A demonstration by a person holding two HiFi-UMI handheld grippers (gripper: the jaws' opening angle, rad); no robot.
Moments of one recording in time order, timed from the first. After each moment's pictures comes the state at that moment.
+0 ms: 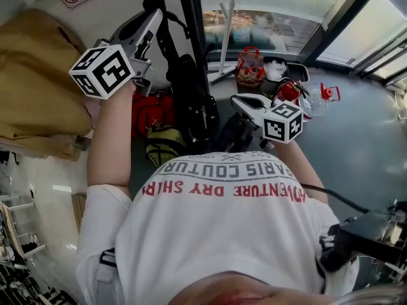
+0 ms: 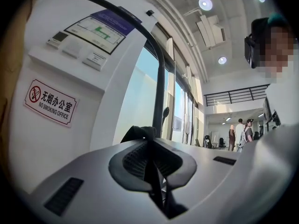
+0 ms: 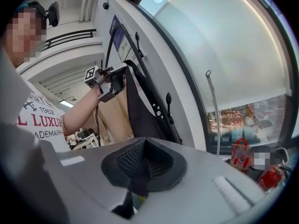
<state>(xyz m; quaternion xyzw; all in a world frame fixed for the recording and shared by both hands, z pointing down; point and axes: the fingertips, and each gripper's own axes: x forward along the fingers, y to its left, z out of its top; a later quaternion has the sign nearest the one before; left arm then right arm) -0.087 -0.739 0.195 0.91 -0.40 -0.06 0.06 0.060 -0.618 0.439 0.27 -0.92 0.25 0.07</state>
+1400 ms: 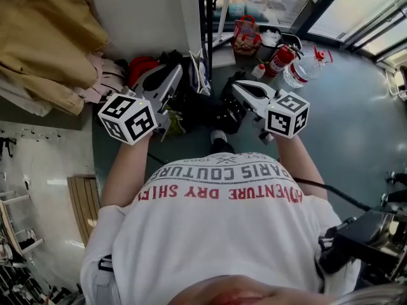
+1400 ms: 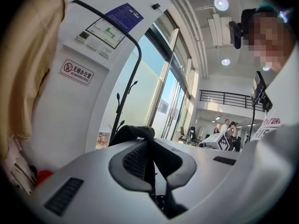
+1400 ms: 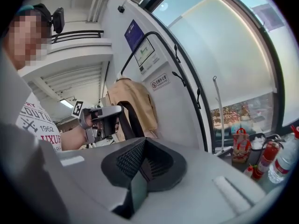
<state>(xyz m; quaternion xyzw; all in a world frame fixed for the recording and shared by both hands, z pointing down) -0.148 -0.433 0.331 0.92 -0.36 0.00 0.17 -0.022 -0.396 0.407 0.30 -0.92 0.24 0.05</state>
